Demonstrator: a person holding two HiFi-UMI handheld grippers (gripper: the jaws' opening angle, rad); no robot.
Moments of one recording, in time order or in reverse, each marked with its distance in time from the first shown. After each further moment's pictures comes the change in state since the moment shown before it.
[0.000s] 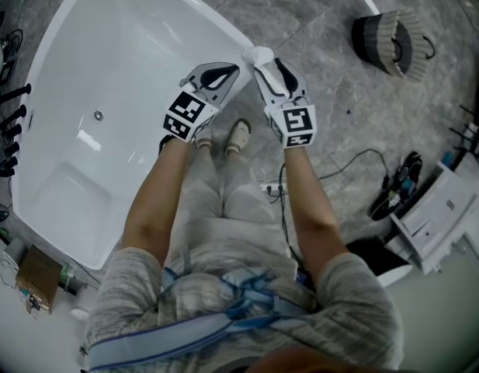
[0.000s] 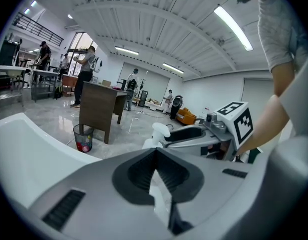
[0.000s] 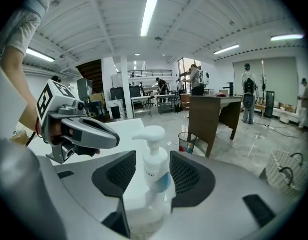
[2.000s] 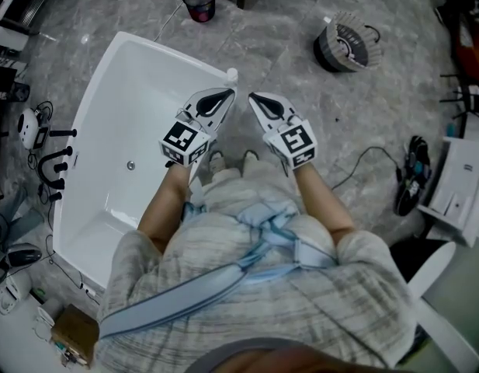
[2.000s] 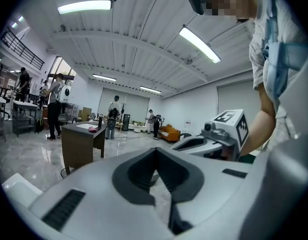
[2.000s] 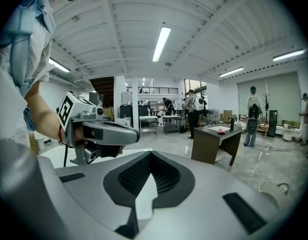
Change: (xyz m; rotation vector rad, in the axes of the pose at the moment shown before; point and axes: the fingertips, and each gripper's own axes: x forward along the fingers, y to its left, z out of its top) left arm -0.152 -0.186 0.214 0.219 -0.228 -0.135; right arm -0.240 0.088 0.194 -0.064 -0.197 0.042
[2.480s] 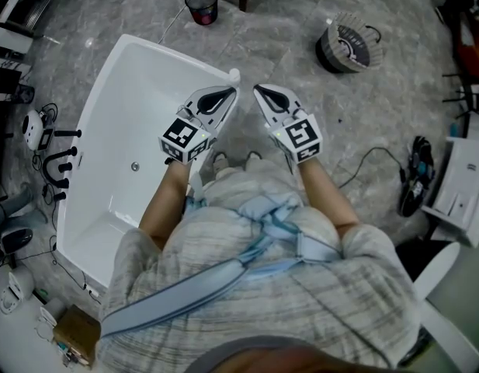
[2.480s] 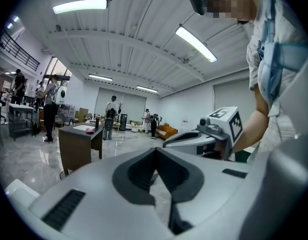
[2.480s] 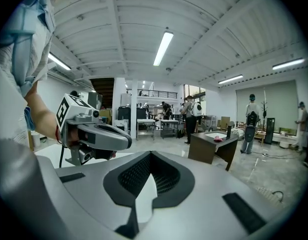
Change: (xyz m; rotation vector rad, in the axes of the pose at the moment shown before) left arm -0.007 -0.008 0.012 0.030 0.008 -0.025; right arm -0.009 -0.008 0.025 -0.055 -0.036 -0.026
